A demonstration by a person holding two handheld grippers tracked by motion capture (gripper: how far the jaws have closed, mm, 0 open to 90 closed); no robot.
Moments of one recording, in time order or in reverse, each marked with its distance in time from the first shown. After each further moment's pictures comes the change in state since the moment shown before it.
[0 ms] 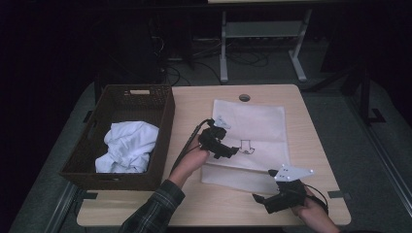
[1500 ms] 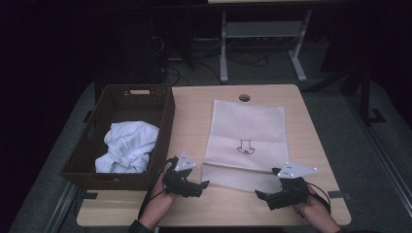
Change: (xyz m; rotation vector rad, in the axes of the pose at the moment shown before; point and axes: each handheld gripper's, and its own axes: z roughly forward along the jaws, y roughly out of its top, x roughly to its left) left arm -0.040 -0.118 -0.075 -0.036 0.113 -0.082; right arm -0.010 -0.002 -0.002 -0.004 -0.030 0.049
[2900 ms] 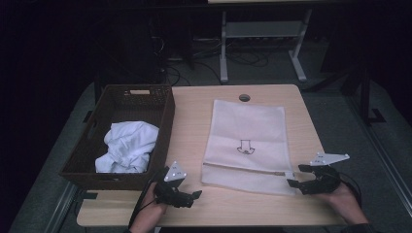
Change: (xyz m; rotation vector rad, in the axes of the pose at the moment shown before) left arm 0.003 -0.028 -0.012 0.006 -0.036 -0.020; right arm -0.093 -0.033 -0.037 0.118 -0.025 0.067
